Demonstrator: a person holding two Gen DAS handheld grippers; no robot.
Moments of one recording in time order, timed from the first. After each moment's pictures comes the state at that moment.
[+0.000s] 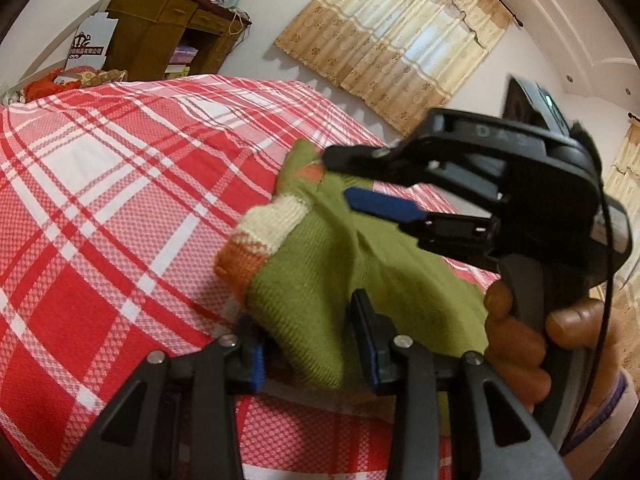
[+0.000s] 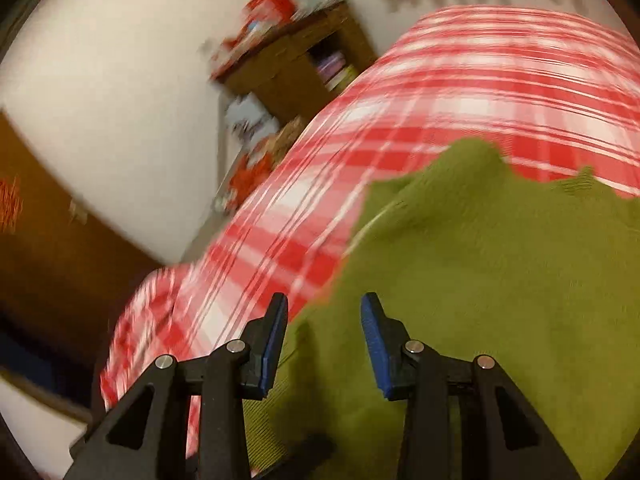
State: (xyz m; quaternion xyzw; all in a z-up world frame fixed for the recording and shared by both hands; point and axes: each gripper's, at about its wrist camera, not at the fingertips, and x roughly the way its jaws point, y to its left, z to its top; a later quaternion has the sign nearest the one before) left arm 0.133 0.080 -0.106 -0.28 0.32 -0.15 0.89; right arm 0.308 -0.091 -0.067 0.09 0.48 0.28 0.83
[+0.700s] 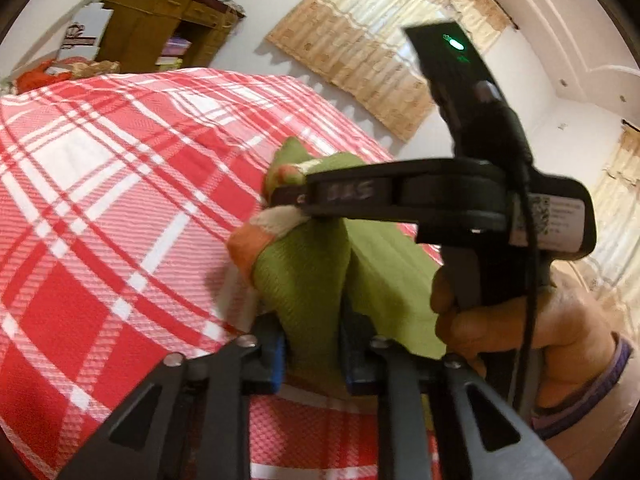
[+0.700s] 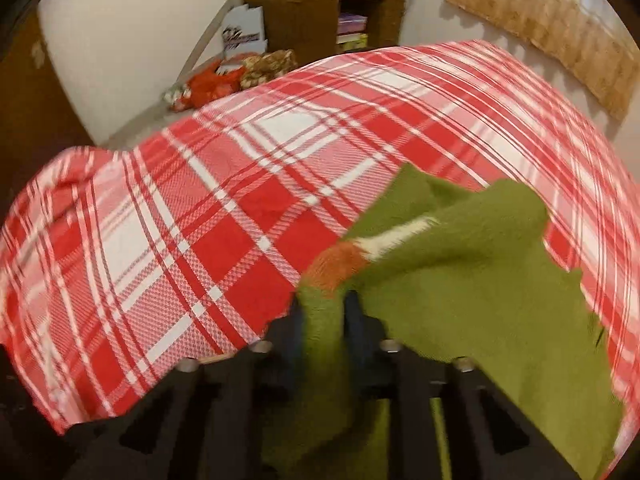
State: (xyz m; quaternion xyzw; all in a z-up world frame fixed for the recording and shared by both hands) left arm 0.136 0.080 -0.101 -0.28 0.32 -0.18 0.89; right arm 0.326 -0.059 -0.077 -0.11 0.48 0.22 0.84
